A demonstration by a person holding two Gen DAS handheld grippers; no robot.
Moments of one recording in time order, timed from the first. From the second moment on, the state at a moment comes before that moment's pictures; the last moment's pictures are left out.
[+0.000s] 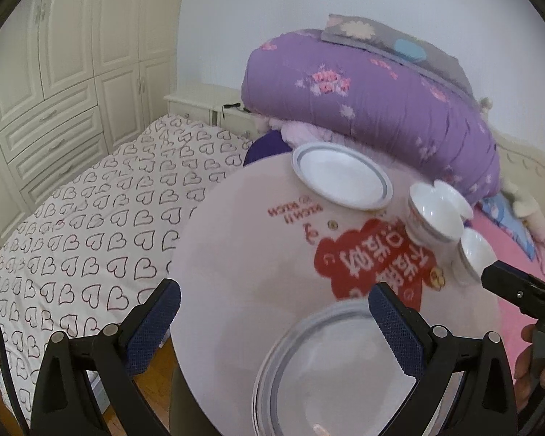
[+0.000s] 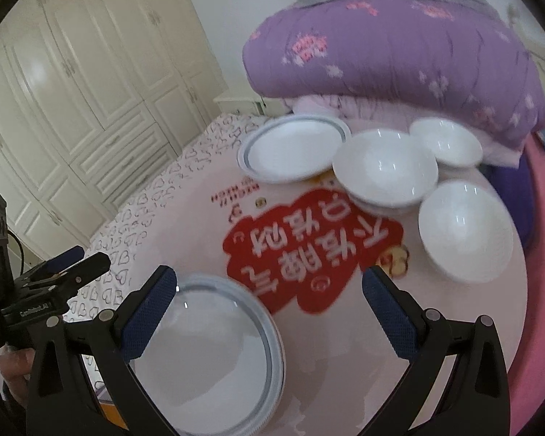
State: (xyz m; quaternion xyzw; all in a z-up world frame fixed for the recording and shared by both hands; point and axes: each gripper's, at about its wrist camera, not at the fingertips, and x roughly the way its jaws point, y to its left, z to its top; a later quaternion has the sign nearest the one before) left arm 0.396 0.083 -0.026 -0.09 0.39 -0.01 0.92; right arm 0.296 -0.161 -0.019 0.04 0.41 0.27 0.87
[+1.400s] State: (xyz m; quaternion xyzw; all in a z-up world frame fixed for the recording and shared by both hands) left arm 0.760 0.100 -0.115 -0.18 0.53 -0.06 0.83; right arm 0.583 -0.108 -0.076 0.00 0.55 0.22 0.80
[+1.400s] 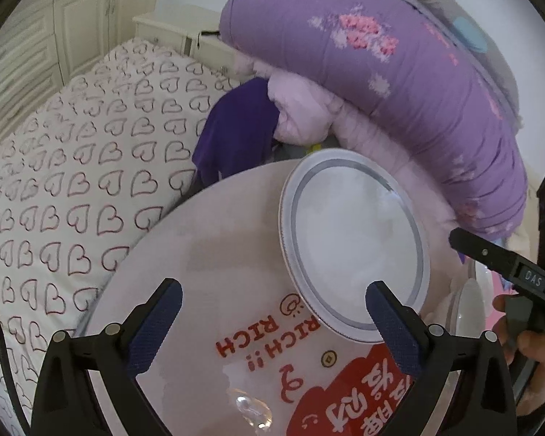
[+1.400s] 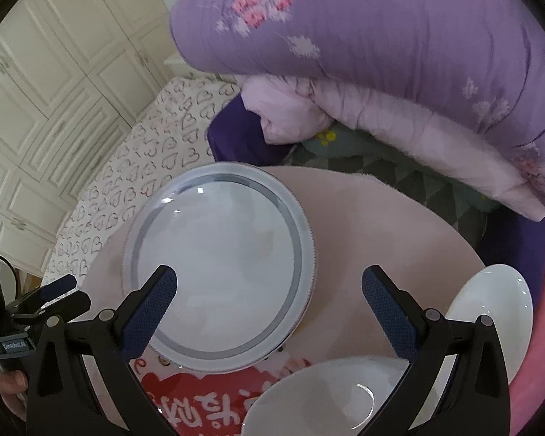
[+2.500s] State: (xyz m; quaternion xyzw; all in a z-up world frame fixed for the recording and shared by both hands) left arm 0.828 0.090 -0.183 -0.23 0.57 -0.10 0.78; right arm 0.609 -0.095 -0.129 0.01 0.61 0.21 0.76
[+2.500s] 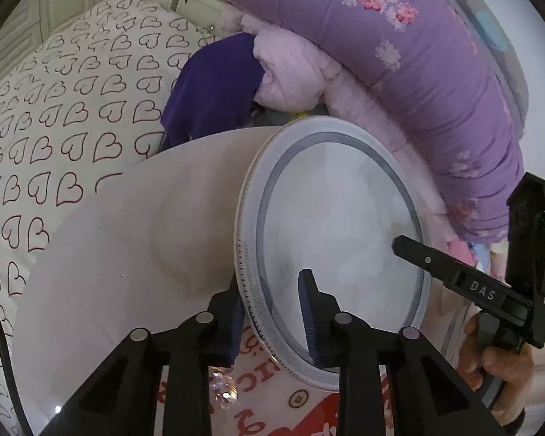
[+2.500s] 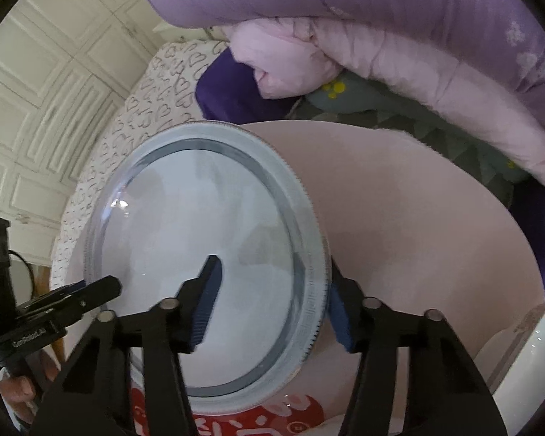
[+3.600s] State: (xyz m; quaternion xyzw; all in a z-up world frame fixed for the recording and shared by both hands) left arm 0.760 0.126 -0.136 -0.23 0.54 -0.05 0.81; right arm 0.554 -0.076 -0.098 0.00 0.57 0.24 0.79
